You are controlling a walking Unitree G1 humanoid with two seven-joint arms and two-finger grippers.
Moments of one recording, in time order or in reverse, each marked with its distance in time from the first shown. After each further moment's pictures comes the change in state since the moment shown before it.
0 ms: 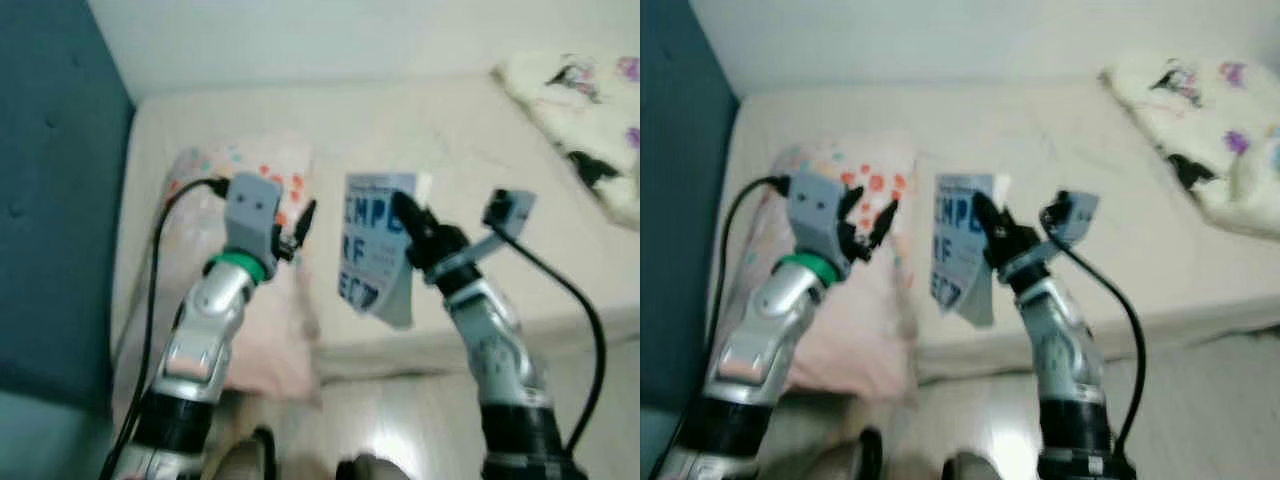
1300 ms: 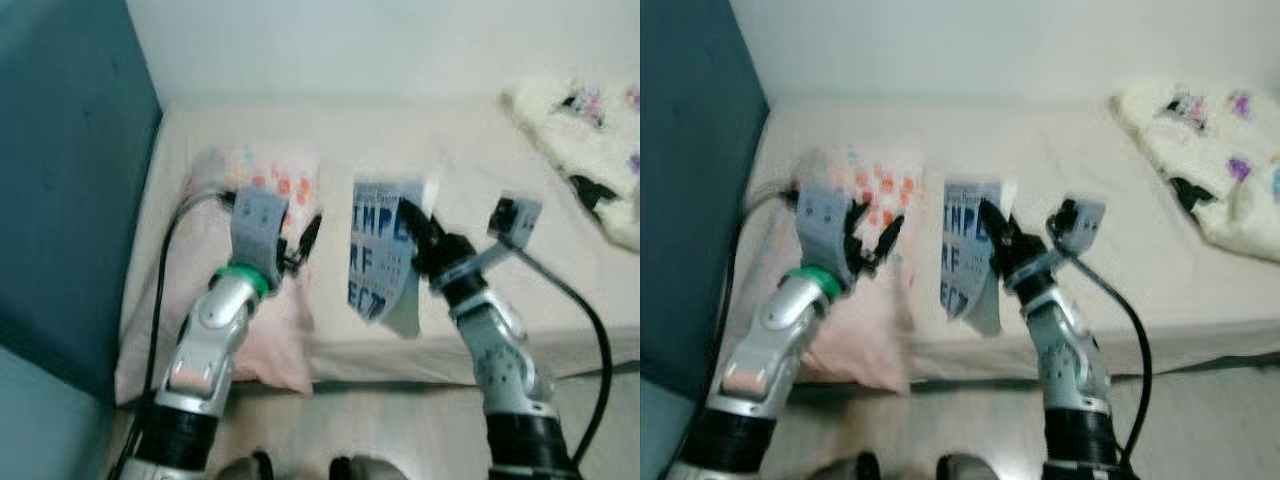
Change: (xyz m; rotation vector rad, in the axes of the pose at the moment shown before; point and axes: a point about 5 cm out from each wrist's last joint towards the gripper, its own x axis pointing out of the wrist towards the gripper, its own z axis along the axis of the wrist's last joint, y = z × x) left arm -0.003 -0.003 -0.005 -0.013 0.023 0.000; right arm -0.003 -0.006 0.002 0.002 -0.002 -0.025
